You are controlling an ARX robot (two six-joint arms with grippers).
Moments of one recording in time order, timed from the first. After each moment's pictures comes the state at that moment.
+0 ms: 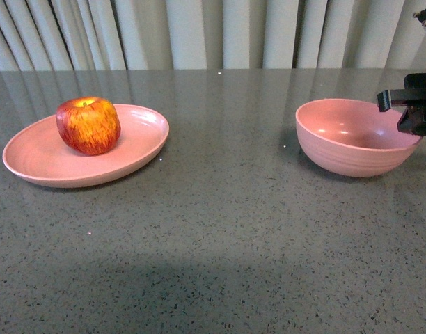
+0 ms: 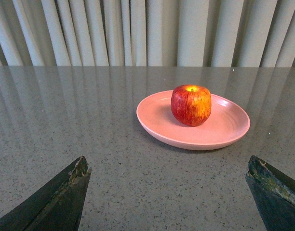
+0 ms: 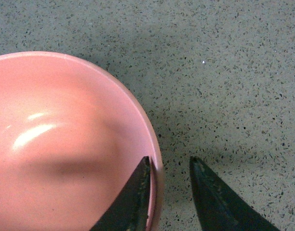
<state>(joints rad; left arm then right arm) 0.00 0.01 0.02 0.00 0.00 0.00 0.12 1.73 1.13 -0.13 0.07 0.06</state>
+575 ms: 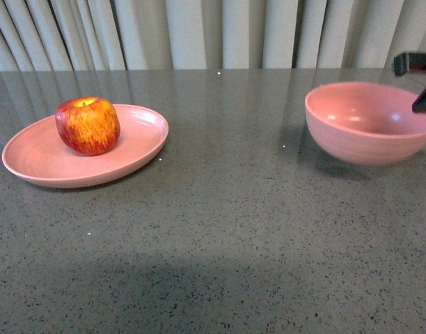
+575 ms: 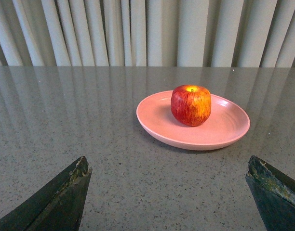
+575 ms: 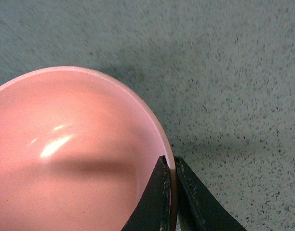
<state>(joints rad) 0.00 0.01 0.02 0.00 0.00 0.00 0.10 1.67 1.17 -0.20 -0.02 0.12</state>
